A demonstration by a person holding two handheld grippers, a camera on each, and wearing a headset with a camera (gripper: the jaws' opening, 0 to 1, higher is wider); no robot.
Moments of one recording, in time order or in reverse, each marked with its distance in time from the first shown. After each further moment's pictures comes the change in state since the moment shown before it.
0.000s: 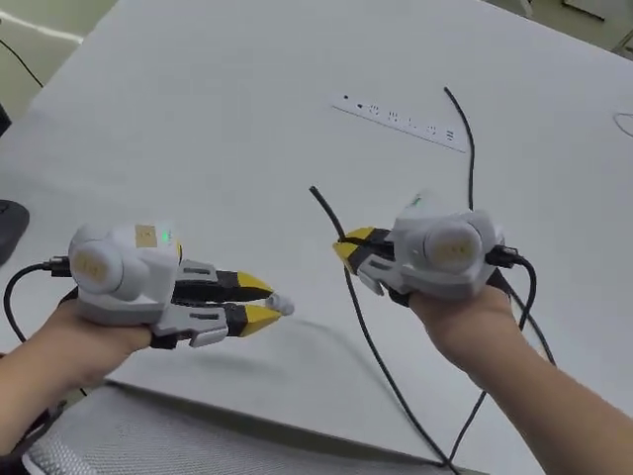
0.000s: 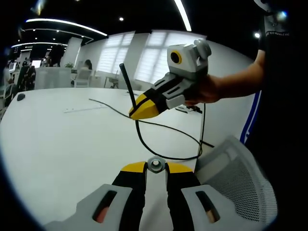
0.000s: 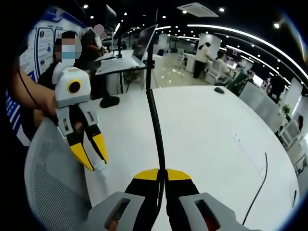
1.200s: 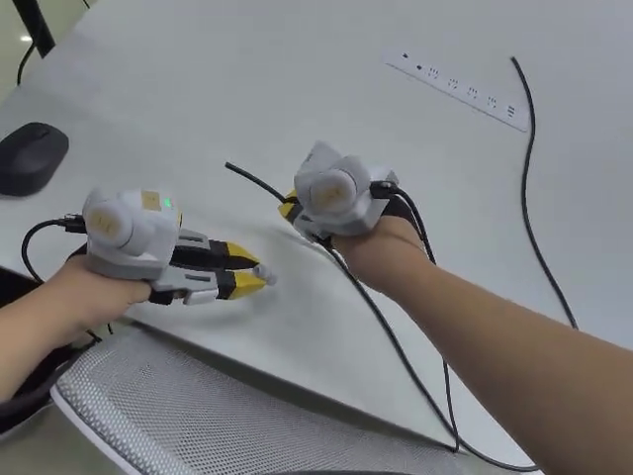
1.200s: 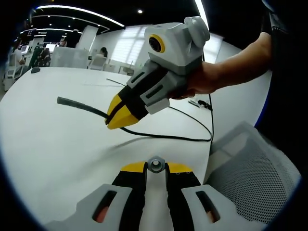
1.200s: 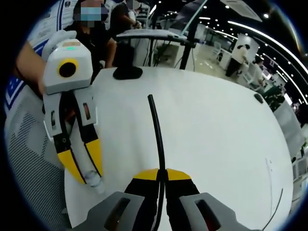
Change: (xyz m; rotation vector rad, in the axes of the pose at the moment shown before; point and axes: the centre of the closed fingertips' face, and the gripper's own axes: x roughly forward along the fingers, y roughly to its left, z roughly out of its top) left arm -0.020 0.044 -0.075 -0.123 0.040 0.093; right arm 0.131 0.056 -0.010 -0.254 0.141 0.182
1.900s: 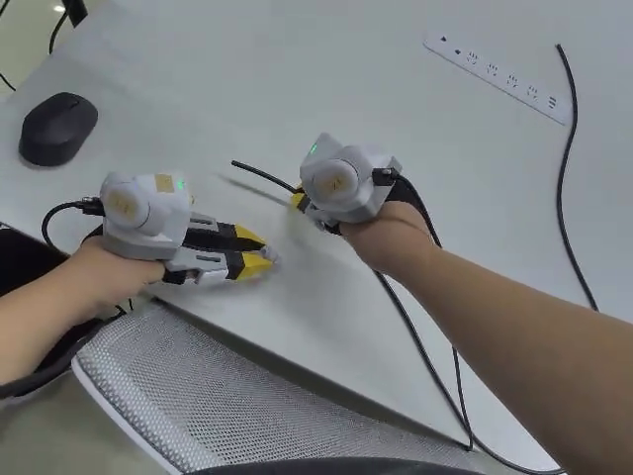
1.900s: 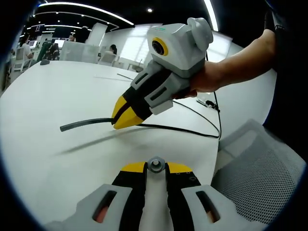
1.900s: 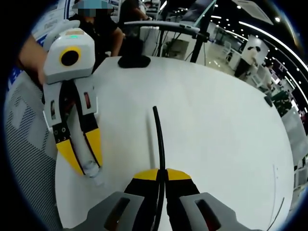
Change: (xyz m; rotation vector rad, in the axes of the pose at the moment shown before) left arm -0.004 0.018 -0.020 -0.037 0.007 0.060; right arm 0.026 0.004 -0.007 -0.059 0.036 0.045
